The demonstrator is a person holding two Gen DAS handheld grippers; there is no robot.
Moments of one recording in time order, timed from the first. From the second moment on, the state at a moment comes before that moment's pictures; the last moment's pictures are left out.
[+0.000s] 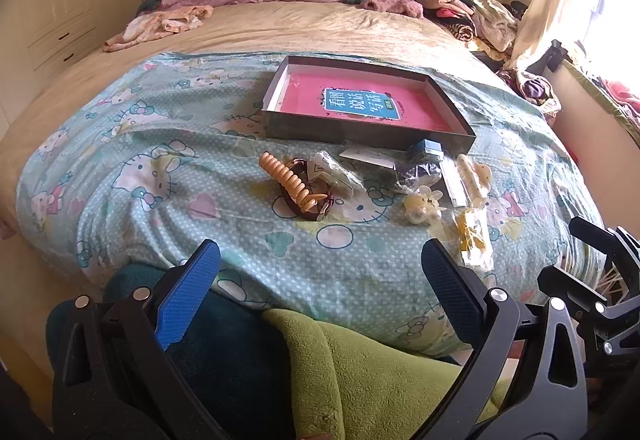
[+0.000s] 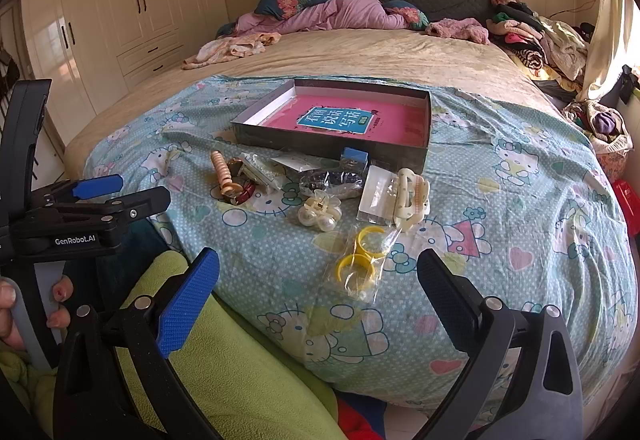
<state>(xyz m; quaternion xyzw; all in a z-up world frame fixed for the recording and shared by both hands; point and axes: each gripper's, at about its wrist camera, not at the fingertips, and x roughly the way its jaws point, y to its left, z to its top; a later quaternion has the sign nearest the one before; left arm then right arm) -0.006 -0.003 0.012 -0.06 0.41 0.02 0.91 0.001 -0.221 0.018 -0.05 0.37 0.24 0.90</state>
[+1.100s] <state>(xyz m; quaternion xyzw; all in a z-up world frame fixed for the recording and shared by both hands) 0.006 0.015 0.004 -0.08 0.41 0.04 0.91 0.021 -0.207 0.014 -0.05 0.38 0.24 0.89</state>
